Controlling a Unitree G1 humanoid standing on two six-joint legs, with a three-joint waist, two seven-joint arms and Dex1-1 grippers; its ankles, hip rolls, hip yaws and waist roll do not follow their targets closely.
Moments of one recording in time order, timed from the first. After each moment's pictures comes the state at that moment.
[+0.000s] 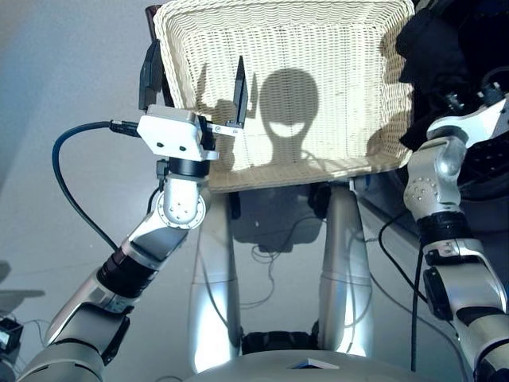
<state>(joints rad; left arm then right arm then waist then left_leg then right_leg) -0.49 0.62 -0.47 -0.26 -0.21 -0.32 0.57 -0.82 -0.50 -0.04 0.66 0.85 -0.51 -0.61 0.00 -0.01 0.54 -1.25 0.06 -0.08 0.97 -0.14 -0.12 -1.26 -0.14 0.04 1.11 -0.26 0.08</state>
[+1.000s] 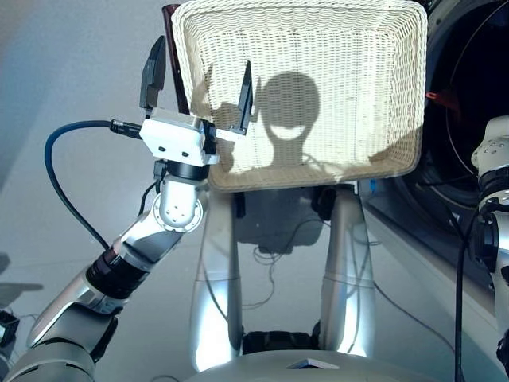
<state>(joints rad) -0.50 0.68 -0.51 -0.29 -0.21 -0.32 0.54 -1.04 -0.73 -0.02 1.12 1.00 -0.40 -0.52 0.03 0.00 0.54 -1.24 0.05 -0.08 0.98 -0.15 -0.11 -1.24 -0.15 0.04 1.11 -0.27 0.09</state>
